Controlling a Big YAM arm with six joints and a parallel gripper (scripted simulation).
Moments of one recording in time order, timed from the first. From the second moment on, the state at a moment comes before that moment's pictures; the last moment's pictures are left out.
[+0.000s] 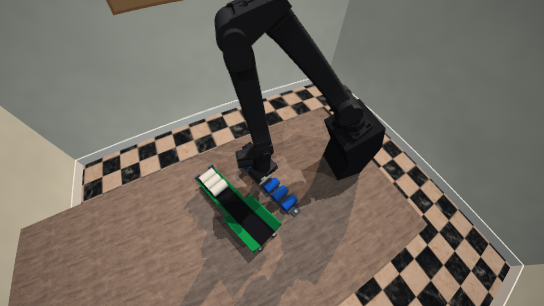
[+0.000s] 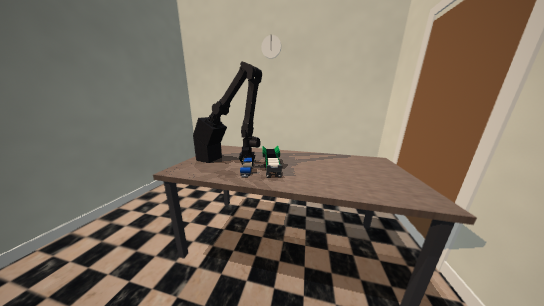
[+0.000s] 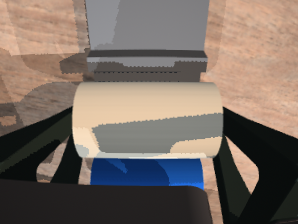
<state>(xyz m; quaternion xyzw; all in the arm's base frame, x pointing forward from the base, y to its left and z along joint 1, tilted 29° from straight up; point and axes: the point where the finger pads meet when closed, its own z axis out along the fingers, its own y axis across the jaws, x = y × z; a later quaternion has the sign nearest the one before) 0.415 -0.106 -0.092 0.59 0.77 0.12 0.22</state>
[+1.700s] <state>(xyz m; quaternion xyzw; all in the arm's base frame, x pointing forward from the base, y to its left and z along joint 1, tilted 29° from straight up) 0.464 -0.071 0.089 0.57 0.78 0.12 0.23</state>
